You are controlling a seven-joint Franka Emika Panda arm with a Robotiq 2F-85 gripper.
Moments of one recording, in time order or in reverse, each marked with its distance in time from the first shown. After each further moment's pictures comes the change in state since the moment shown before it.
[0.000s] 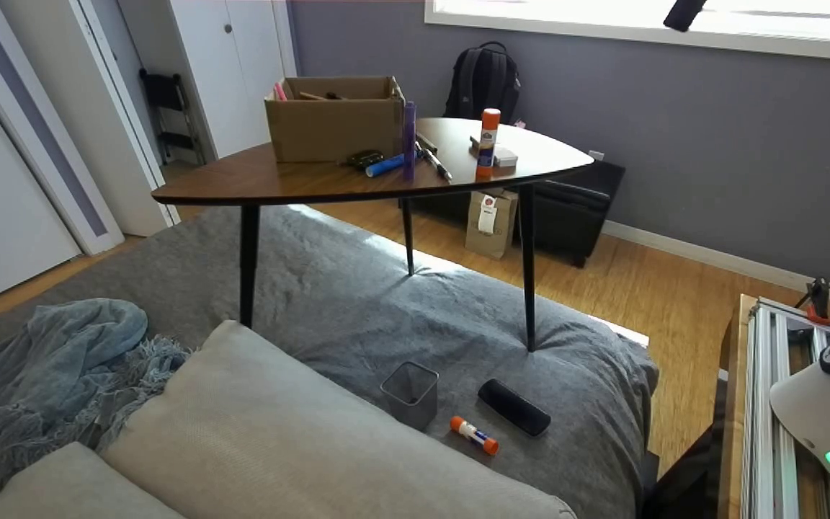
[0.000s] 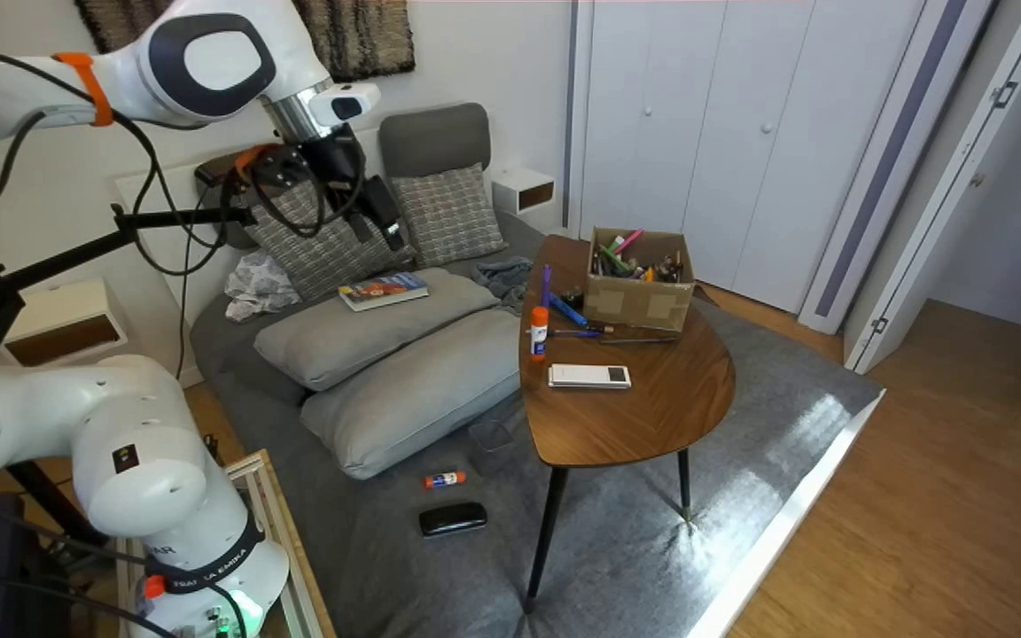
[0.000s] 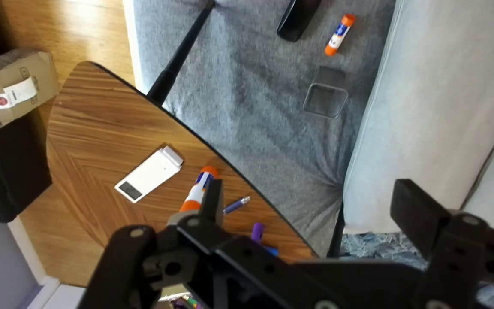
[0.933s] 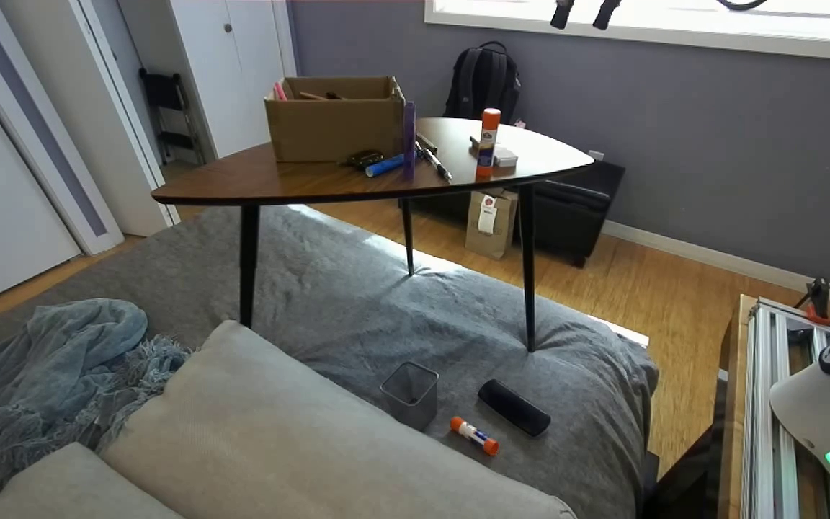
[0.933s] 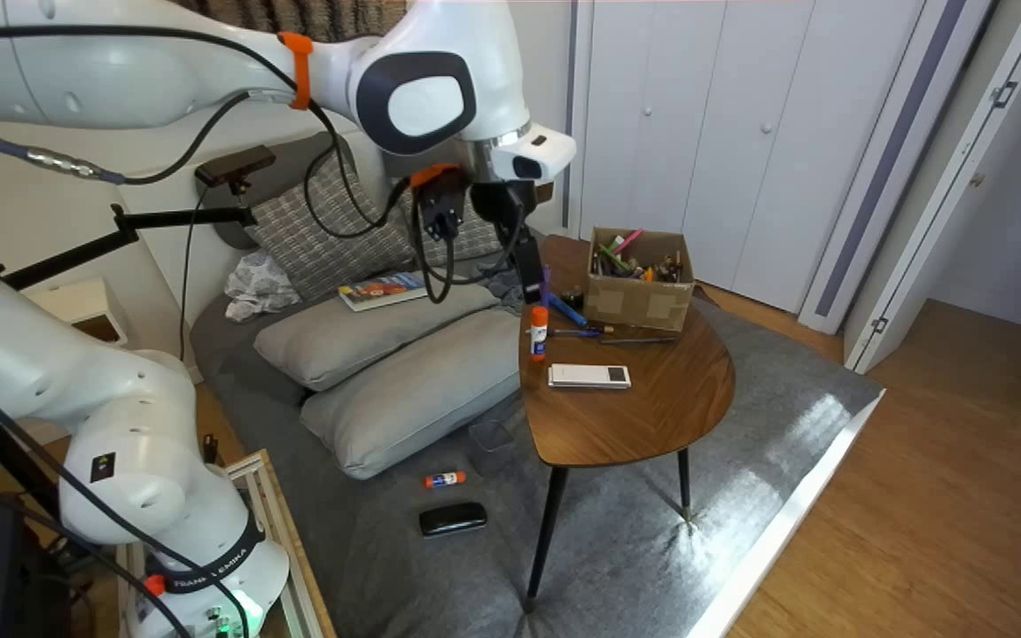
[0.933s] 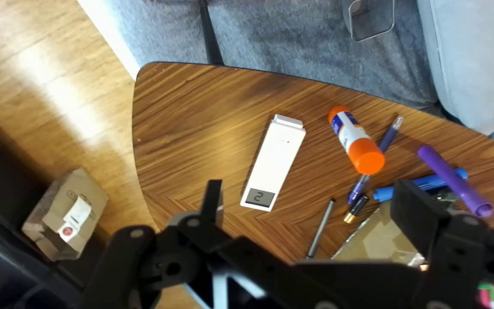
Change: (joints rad) arm -0.198 0.448 -0.260 0.248 0.038 0.142 0.152
